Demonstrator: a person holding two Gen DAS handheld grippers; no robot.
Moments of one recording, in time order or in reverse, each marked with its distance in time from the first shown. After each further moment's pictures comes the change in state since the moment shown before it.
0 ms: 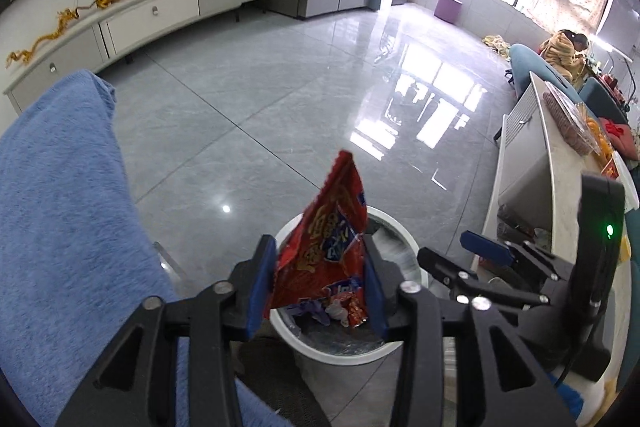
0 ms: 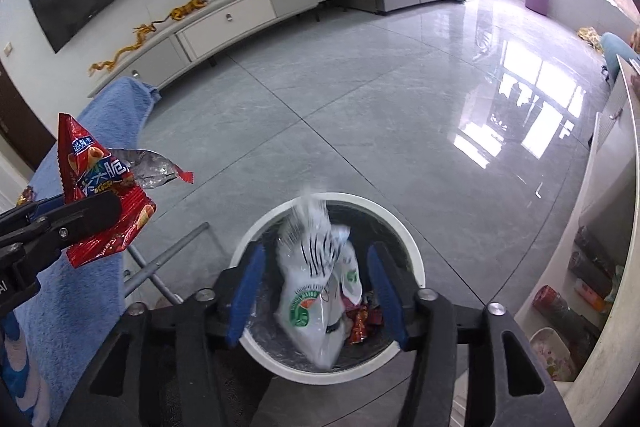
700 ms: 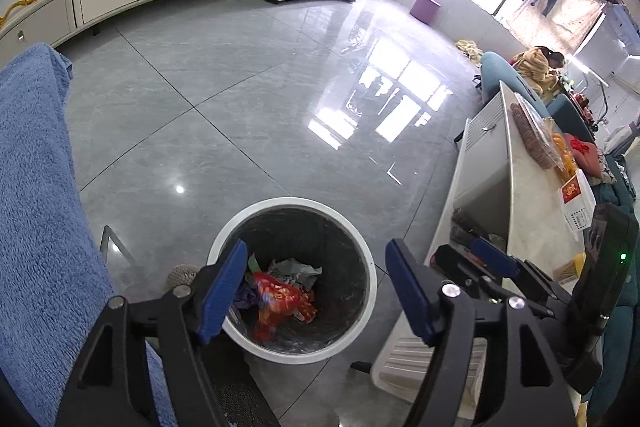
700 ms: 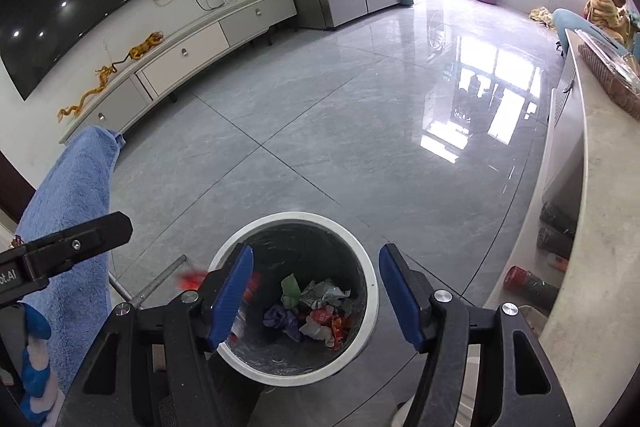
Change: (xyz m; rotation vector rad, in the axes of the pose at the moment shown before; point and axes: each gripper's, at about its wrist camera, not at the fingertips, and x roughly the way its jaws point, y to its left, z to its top) left arm 0.009 -0.011 0.015 -0.060 0.049 -0.177; right arm -0.050 -0.025 0.003 0.123 -0.091 -0.091
